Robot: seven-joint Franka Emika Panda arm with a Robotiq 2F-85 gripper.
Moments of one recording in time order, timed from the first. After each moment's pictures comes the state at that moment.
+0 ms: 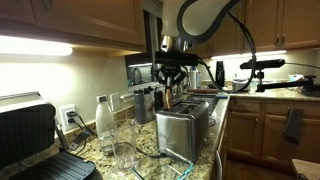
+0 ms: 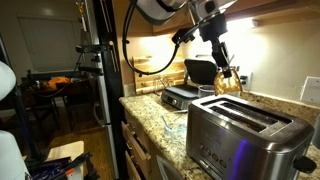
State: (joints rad) arm -0.08 -0.10 -0.01 -2.18 -0.35 2.42 1.17
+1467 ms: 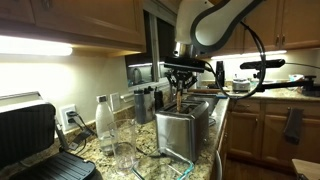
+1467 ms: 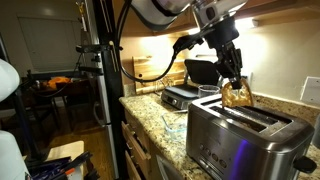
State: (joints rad) arm -0.16 -0.14 -0.04 -2.28 -0.36 2.50 1.34
